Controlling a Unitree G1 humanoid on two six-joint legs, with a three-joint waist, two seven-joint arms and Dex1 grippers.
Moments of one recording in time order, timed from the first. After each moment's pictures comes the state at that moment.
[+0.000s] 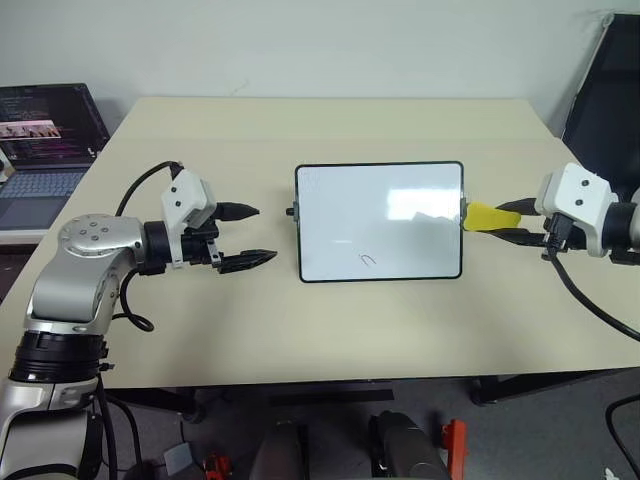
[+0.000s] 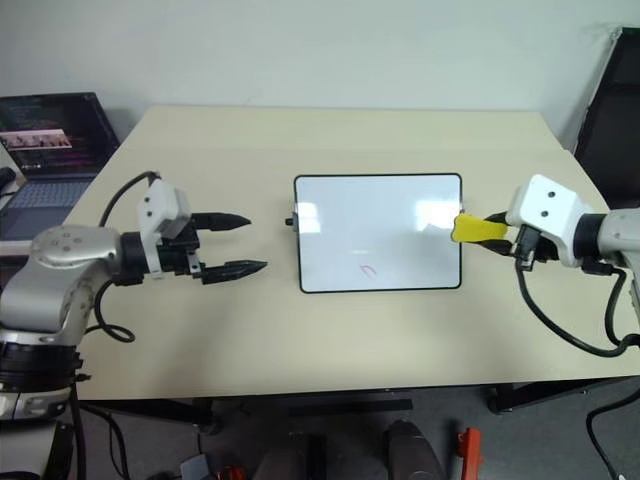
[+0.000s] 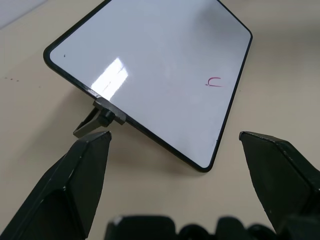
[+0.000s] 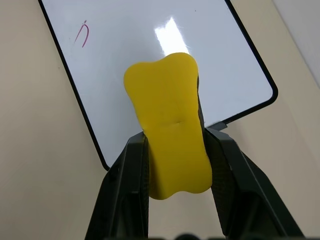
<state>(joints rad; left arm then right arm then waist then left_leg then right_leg) -0.51 0.86 0.06 0.00 -0.39 0.41 -1.15 -0.48 -1.04 -0.11 -0.21 0.15 0.46 1.13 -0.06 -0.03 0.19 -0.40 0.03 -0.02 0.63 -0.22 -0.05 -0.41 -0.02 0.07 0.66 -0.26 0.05</state>
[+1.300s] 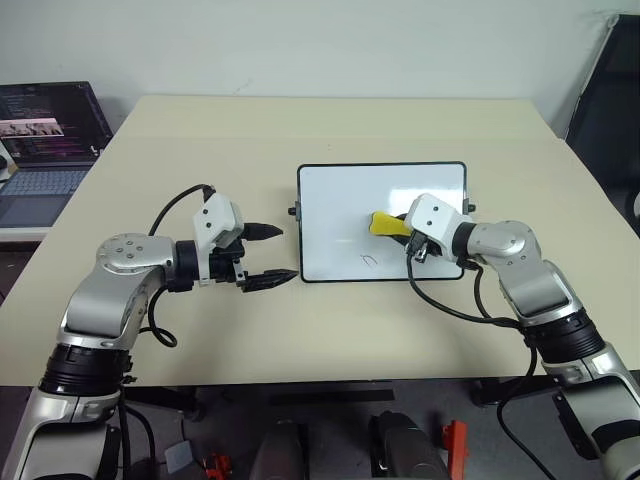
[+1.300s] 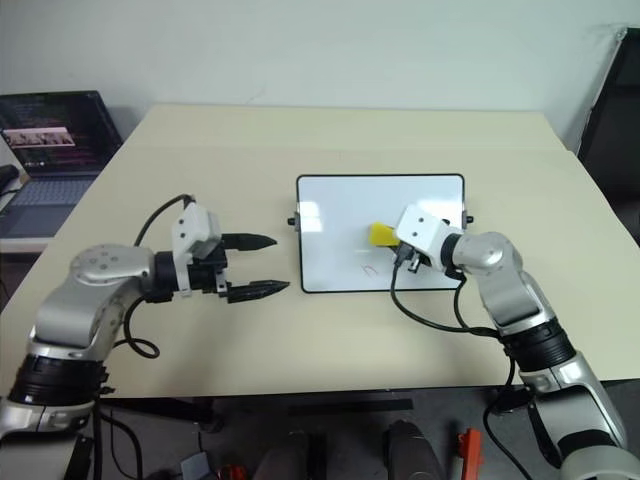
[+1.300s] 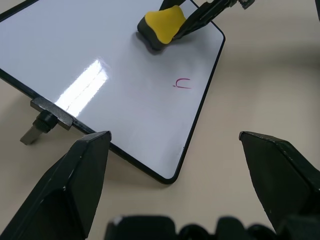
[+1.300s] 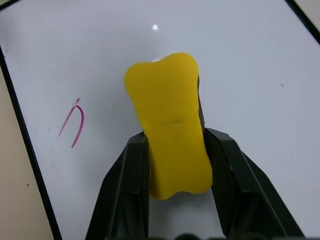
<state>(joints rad) -0.45 0.78 0.00 -0.08 -0.39 0.44 -1.12 -0.67 -0.56 0.28 0.04 -0.12 0.37 0.77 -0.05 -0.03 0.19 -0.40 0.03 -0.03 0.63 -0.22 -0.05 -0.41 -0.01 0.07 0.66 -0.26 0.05</state>
